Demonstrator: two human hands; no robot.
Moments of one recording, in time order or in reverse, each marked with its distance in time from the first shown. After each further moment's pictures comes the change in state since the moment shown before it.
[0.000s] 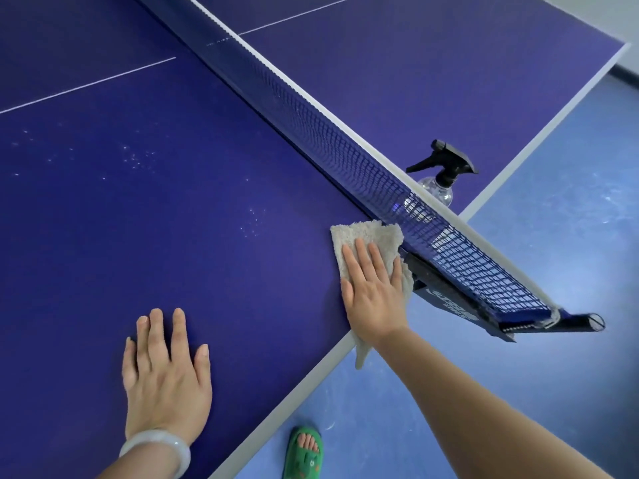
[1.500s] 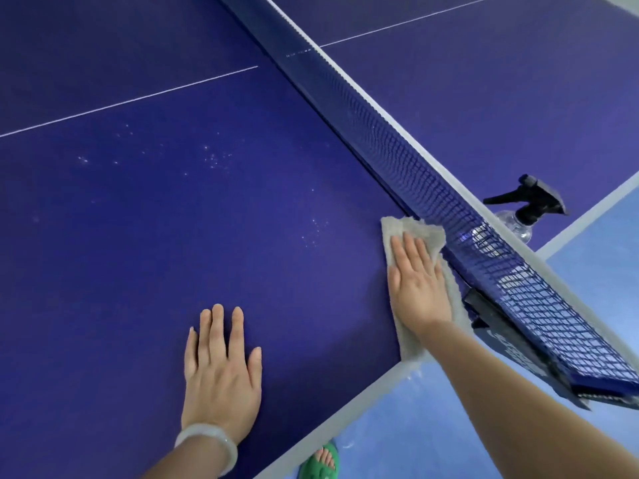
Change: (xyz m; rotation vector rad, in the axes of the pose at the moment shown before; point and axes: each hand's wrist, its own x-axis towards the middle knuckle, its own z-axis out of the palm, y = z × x) left_hand 0.003 -0.002 -0.001 0.010 -0.041 -0.007; right_hand 0.062 -0.015 -0.010 0.115 -0.034 -0.017
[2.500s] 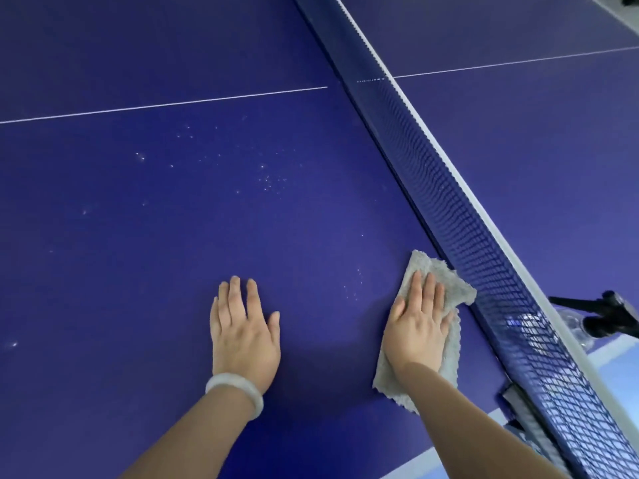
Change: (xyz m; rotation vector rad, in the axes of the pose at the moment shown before) left_hand 0.111 0.000 -0.024 -0.143 -0.026 -0.250; right_hand 0.047 -0.077 0.025 0.008 0.056 0.197
